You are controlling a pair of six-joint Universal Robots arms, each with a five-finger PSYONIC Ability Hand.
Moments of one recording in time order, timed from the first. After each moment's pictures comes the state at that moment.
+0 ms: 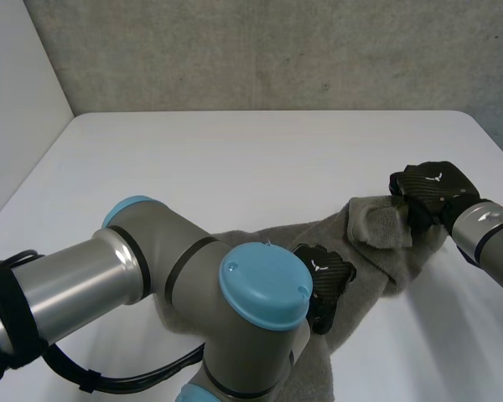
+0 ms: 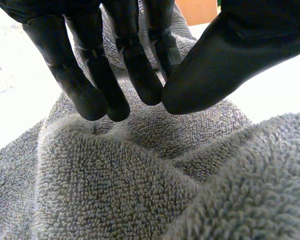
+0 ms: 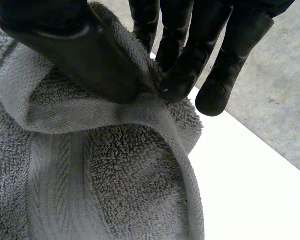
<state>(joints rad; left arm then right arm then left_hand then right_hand) 3.70 -2.33 -1.16 3.12 -1.67 3.23 1.72 -1.24 1.63 -0.08 1.27 2.70 1.48 1.54 1.56 1.55 1.51 1.31 1.28 1.36 1.36 1.13</state>
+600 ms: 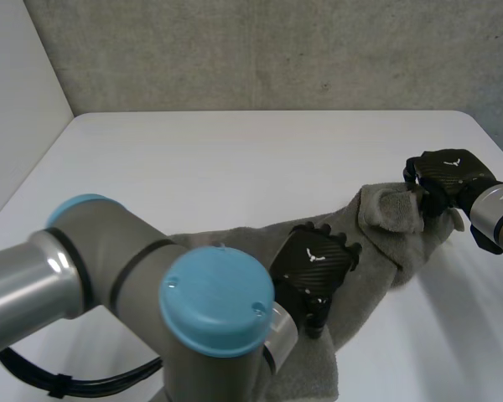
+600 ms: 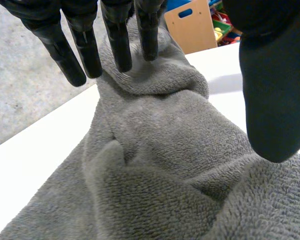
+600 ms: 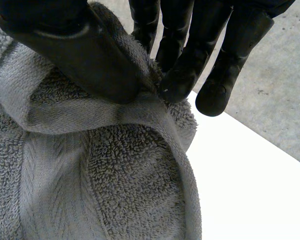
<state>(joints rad) 3.72 -2.13 -1.37 3.24 -1.62 3.31 1.64 -1.19 1.52 -0.01 1.21 2.77 0.39 0.41 0.38 0.39 0.36 1.31 1.28 1.36 1.36 1.13</state>
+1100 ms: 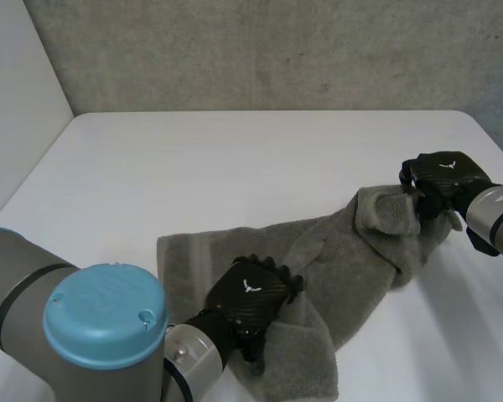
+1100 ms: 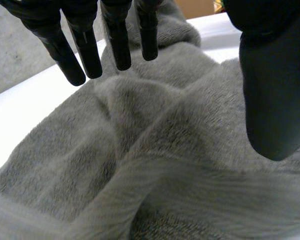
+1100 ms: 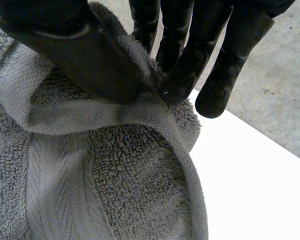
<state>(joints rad) 3.88 -1.92 -1.74 3.26 -1.50 3.32 1.65 -1.18 1.52 -0.01 1.21 2.77 0.39 0.40 0.39 0.39 0.39 1.31 1.28 1.33 1.33 1.13</state>
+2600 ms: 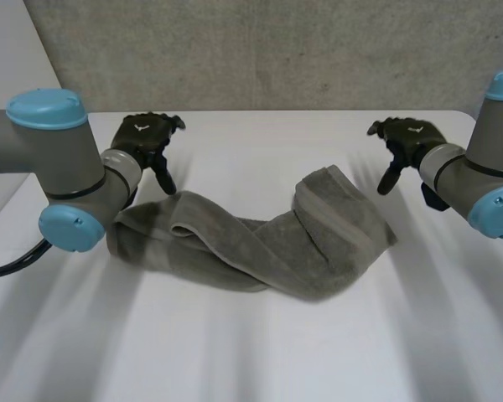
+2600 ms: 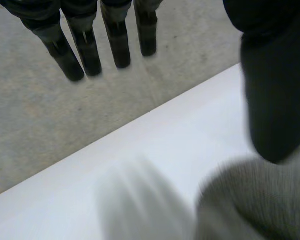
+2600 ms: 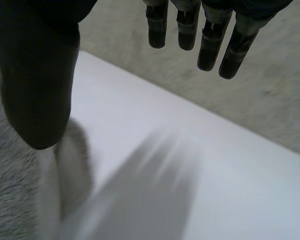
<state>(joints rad) 4.35 -2.32 -0.98 3.14 -1.50 3.31 1.81 -0.81 0.89 0.19 1.41 2.97 0.33 0.35 0.35 0.33 0.34 0.23 0.26 0.25 0.26 0.03</state>
